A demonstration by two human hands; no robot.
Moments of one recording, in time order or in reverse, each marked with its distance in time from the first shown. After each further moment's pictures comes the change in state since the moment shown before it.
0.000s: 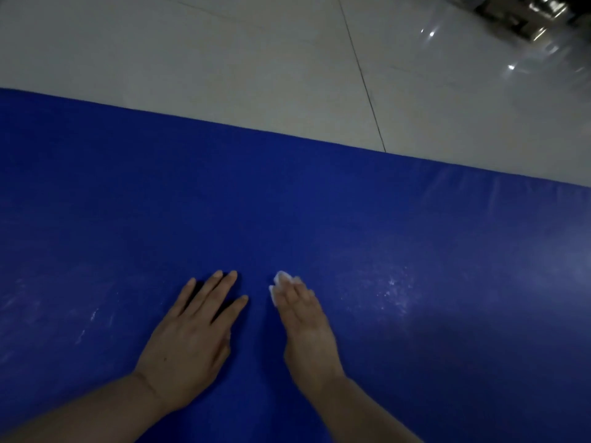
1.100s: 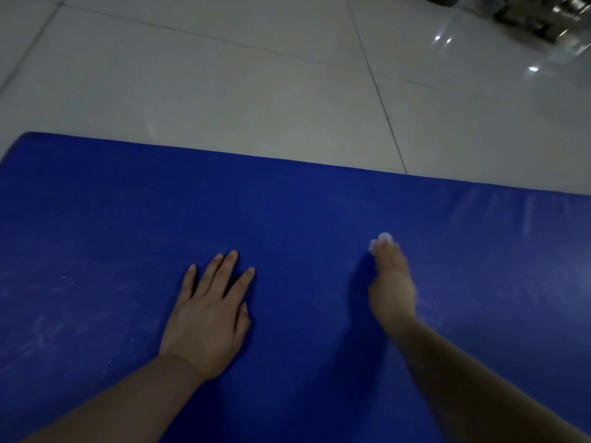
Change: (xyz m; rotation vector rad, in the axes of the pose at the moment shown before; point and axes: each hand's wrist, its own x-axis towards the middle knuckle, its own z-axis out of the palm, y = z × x) left_hand 0.066 -0.037 -0.002 0.093 0.019 -0.235; right_hand 0.105 0.102 -0.054 -0.014 0.081 0.442
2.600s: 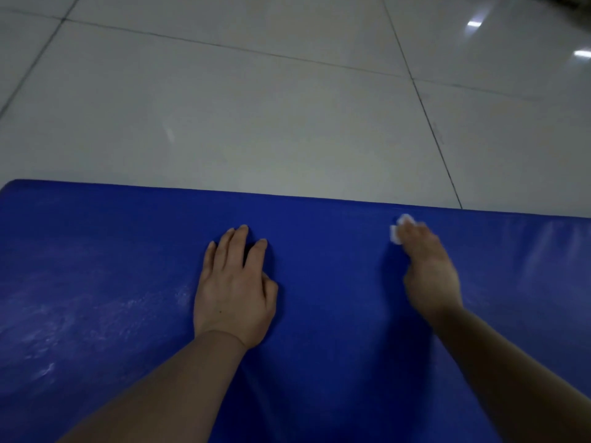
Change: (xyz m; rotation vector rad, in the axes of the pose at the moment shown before) left_hand 0.134 -0.021 -0.012 -0.075 0.128 -0.252; right_hand 0.128 -0.012 0.005 -0.024 0.002 -0.123
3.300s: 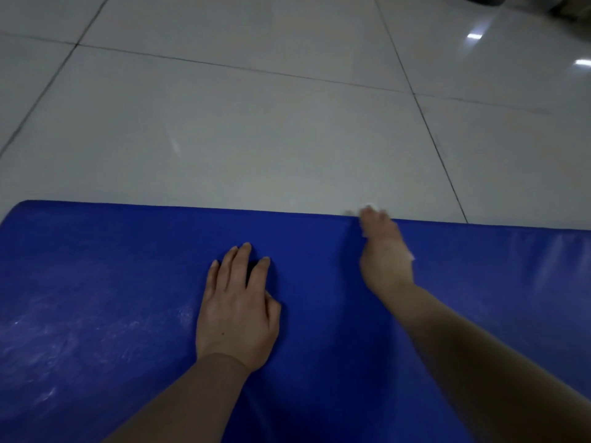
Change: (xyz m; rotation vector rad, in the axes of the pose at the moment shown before) left_hand 0.000 -0.001 0.001 0.000 0.002 0.002; right_hand 0.047 -0.069 0.012 -0.024 -0.118 0.012
